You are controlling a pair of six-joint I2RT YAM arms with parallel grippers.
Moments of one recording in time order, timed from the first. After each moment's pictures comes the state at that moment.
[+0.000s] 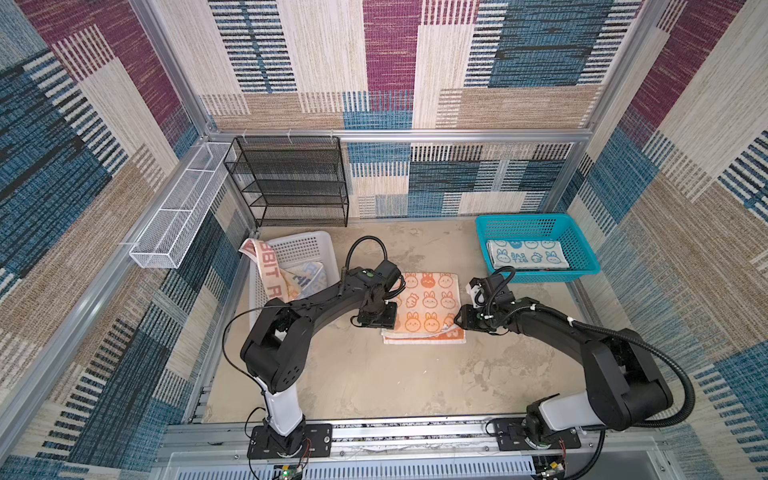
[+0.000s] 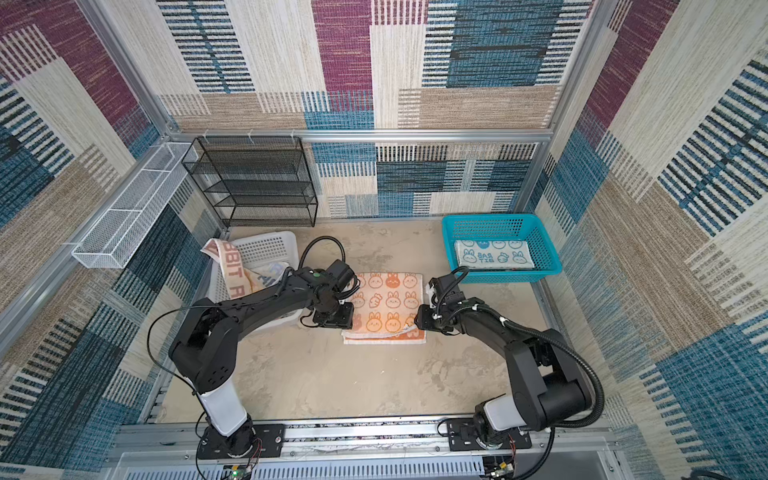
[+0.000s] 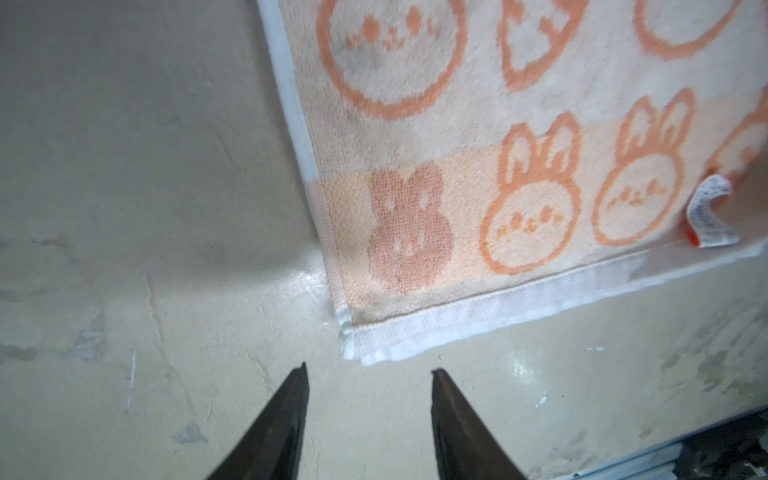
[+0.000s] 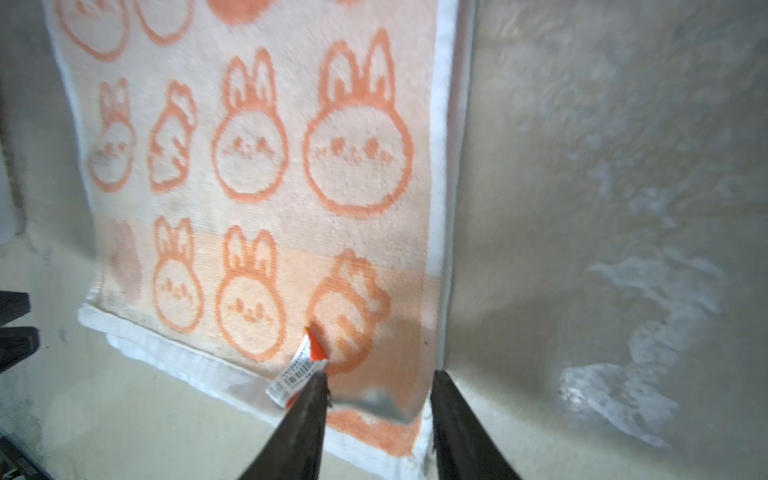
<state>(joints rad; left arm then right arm) -0.65 1.79 1.32 -0.90 0.11 -0.47 0.32 1.41 0.74 -0.38 -0.27 0.40</state>
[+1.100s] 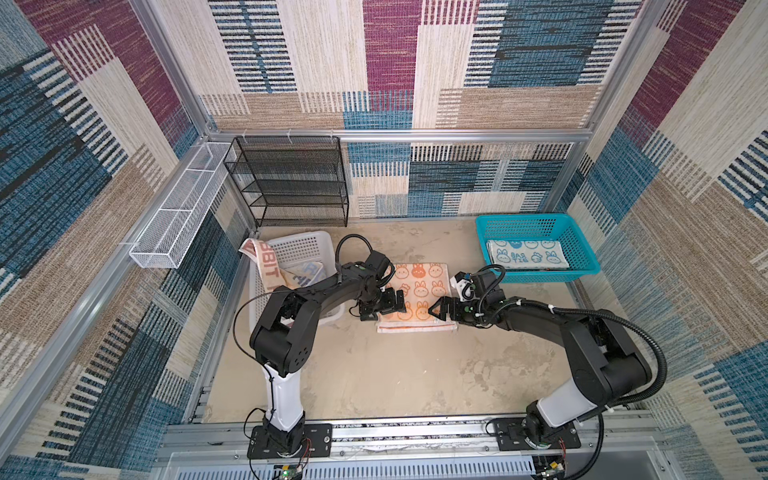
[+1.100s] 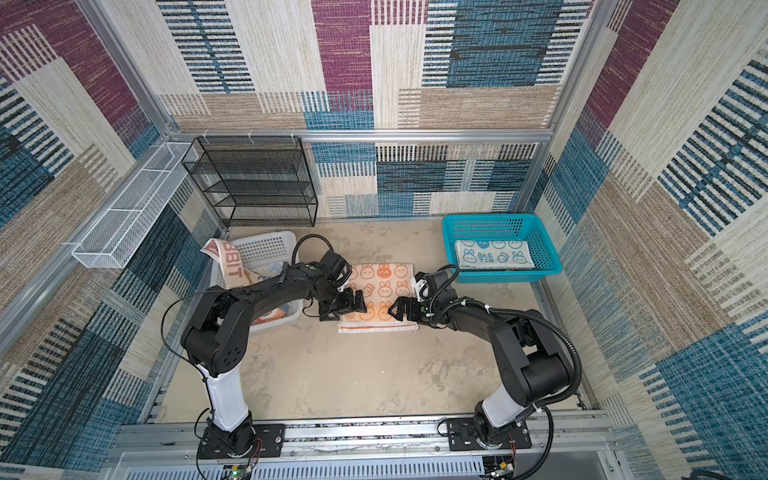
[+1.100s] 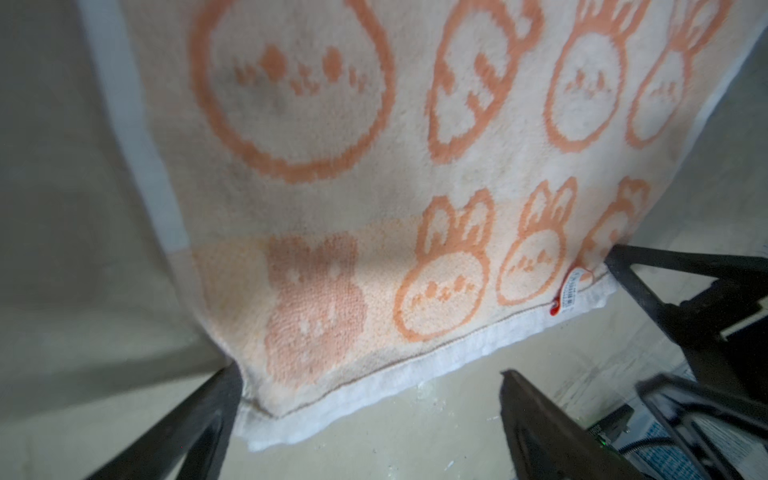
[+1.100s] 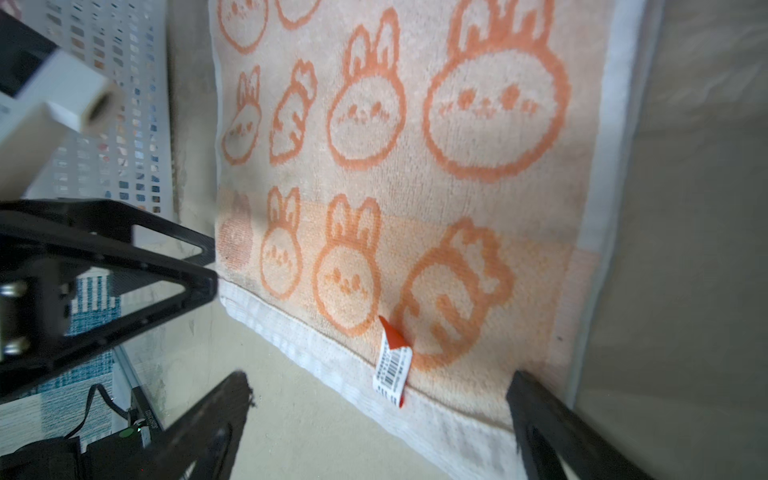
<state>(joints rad) -0.54 1.91 1.38 -0.73 0.31 -0.59 0.34 1.58 0.76 -0.12 -0.46 0.48</state>
